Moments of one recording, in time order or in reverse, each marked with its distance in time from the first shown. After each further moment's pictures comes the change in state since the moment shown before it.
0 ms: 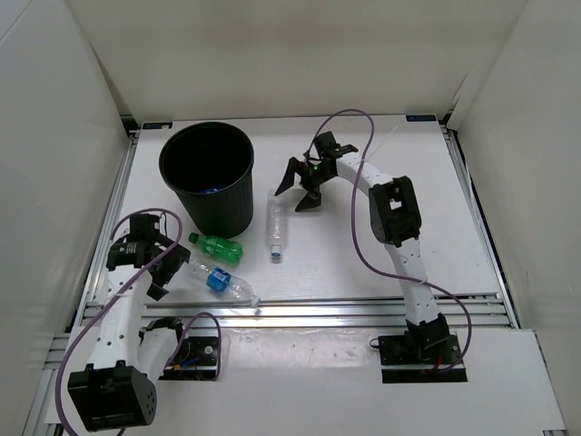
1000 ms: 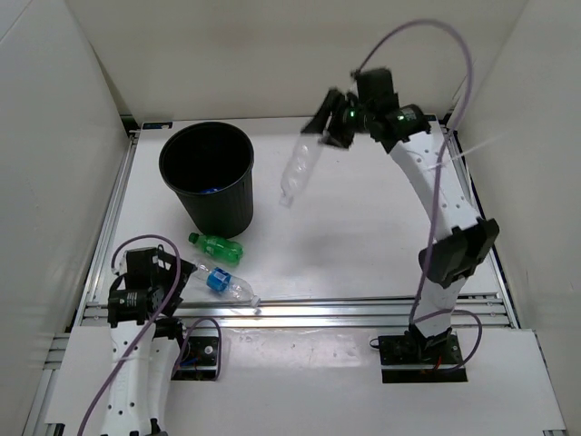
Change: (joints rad) left arm 0.000 -0.429 -0.183 -0.024 0.137 -0.122; right arm 0.002 -0.635 -0.023 -0.169 0.419 0.063
